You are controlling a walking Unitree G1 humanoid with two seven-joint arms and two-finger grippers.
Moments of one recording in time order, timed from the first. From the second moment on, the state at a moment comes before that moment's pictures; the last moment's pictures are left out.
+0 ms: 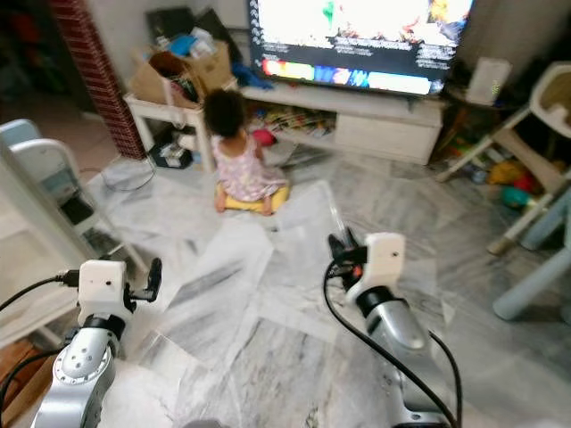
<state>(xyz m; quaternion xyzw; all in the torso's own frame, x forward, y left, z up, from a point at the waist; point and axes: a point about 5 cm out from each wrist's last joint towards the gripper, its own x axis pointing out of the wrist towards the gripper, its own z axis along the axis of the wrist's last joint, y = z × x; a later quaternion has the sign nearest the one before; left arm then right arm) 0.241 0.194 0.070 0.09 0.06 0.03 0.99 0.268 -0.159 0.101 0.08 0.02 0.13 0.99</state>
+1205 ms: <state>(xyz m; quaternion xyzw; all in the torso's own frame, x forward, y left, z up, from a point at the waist) 0.247 0.182 0.068 0.08 0.06 0.01 0.99 0.265 -0.163 0.089 0.08 0.04 0.13 0.99</state>
